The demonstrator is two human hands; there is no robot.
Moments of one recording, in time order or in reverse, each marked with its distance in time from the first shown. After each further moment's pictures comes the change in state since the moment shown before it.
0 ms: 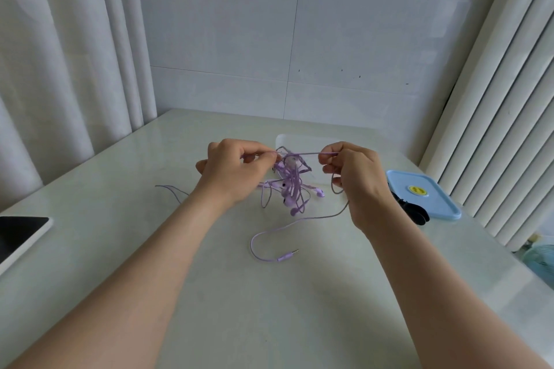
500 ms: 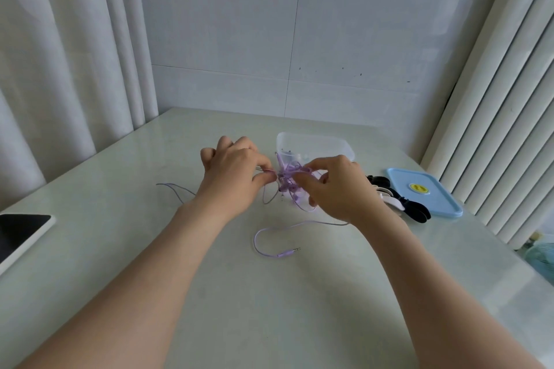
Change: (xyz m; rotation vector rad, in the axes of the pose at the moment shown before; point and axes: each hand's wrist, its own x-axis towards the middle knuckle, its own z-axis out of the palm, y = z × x) left_hand -0.003 -0.013 0.003 0.567 -0.002 0.309; right_hand 0.002 0.023 0.002 -0.807 -0.190 -0.260
